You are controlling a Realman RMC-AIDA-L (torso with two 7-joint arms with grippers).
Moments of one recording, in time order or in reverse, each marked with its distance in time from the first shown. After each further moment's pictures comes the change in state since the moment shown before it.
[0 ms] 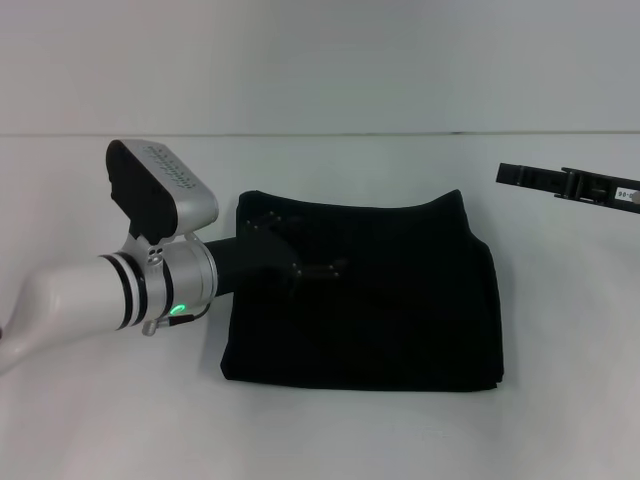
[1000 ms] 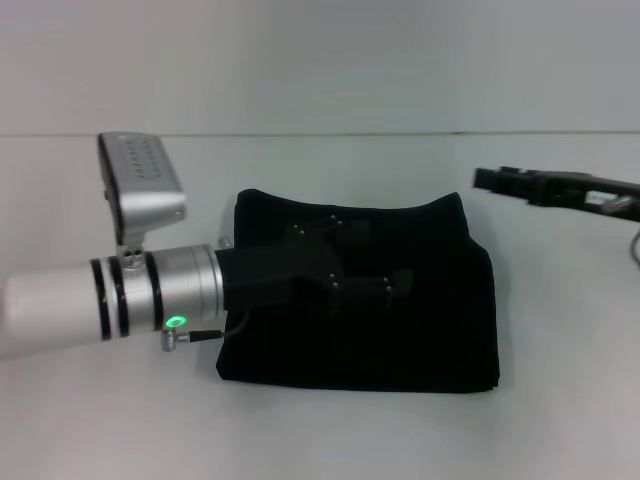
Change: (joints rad) left arm 0.040 0.009 -0.014 0.069 -0.002 0.458 -0.135; right arm 0.023 0.031 -0.010 0.008 0.002 0.009 -0.137
